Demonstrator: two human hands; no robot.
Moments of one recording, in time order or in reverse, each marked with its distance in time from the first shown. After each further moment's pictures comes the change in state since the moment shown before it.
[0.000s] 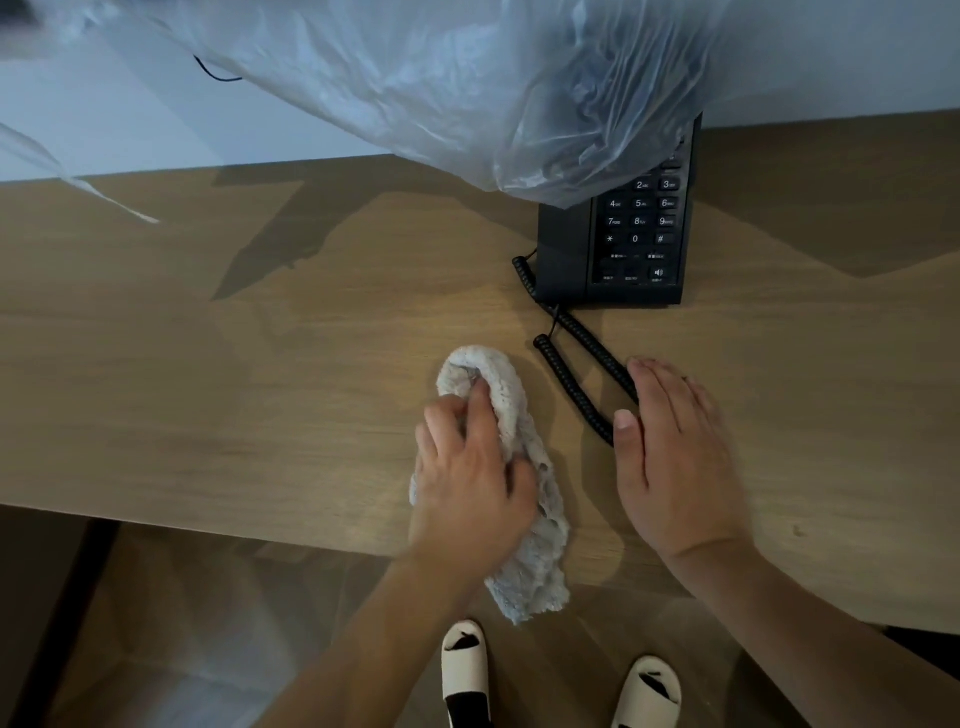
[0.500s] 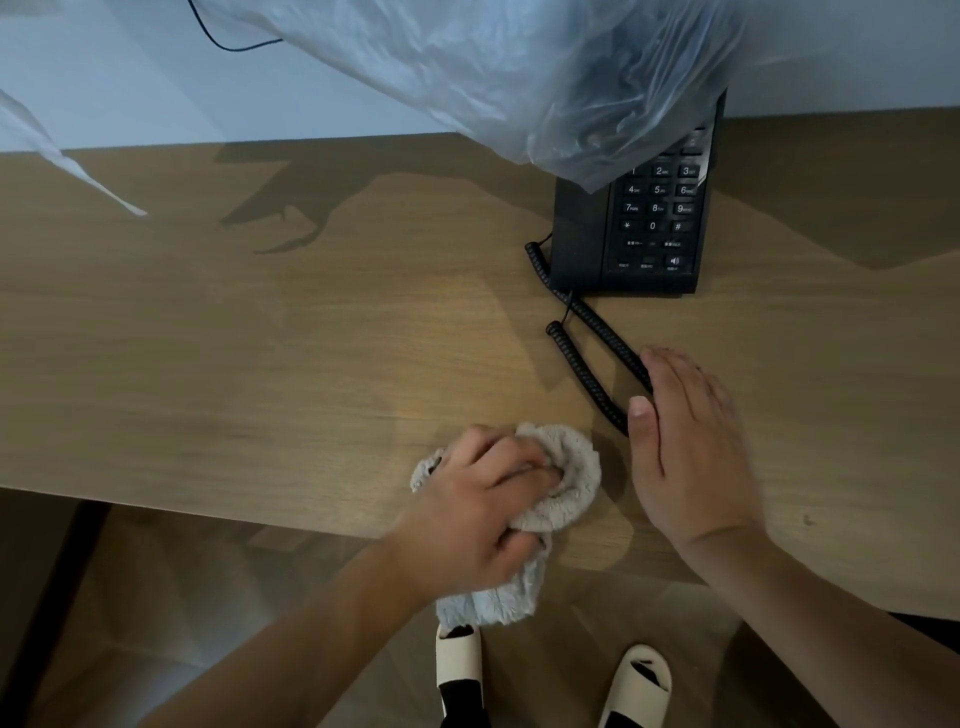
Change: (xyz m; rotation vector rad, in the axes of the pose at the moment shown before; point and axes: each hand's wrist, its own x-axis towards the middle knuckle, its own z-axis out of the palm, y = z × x) left_hand -0.010 -0.048 -0.005 -0.085 -0.161 0.696; right_hand 0.001 0.000 0.002 0.010 -0.004 -0.001
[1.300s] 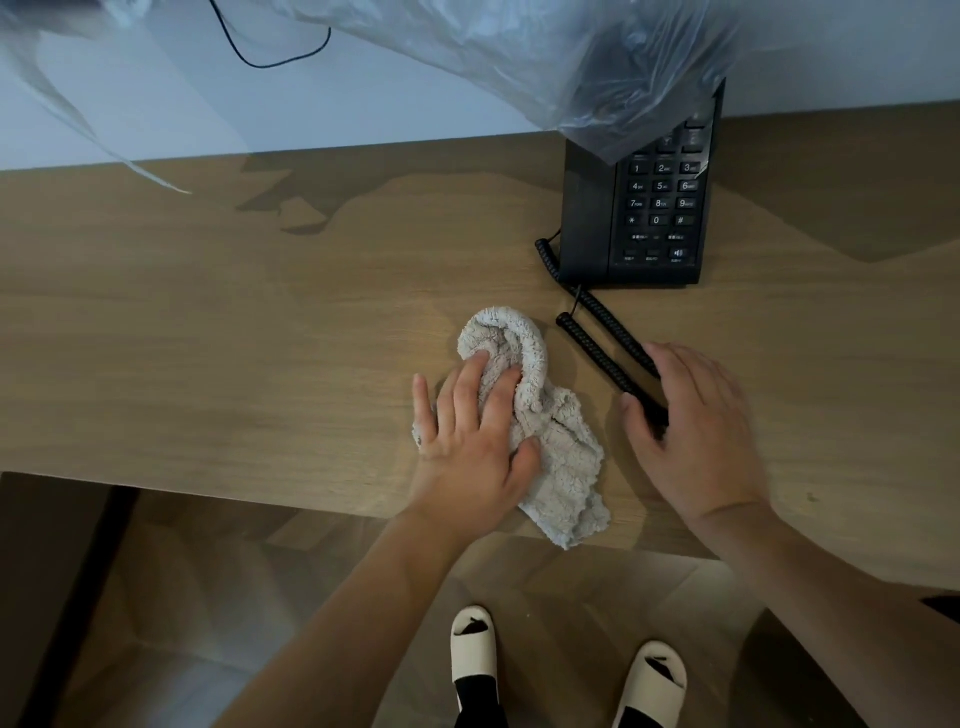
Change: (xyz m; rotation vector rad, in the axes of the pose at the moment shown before) left_hand 0.013 0.004 0.002 0.239 -0.039 -0.514; right_hand -0.002 0.004 -0.001 -0.019 0.031 -0.026
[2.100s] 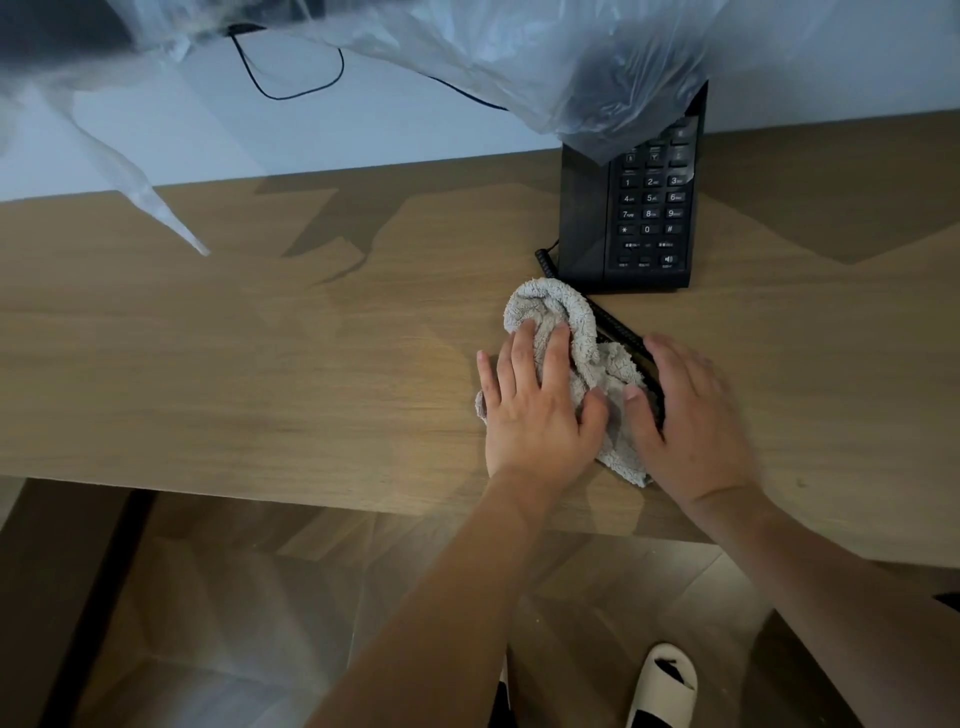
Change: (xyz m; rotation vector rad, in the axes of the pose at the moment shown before) left_hand 0.040 0.054 0.020 -0.109 0.129 -0.121; right_hand 0.002 -0.005 -0.004 0.070 -0.044 0.032
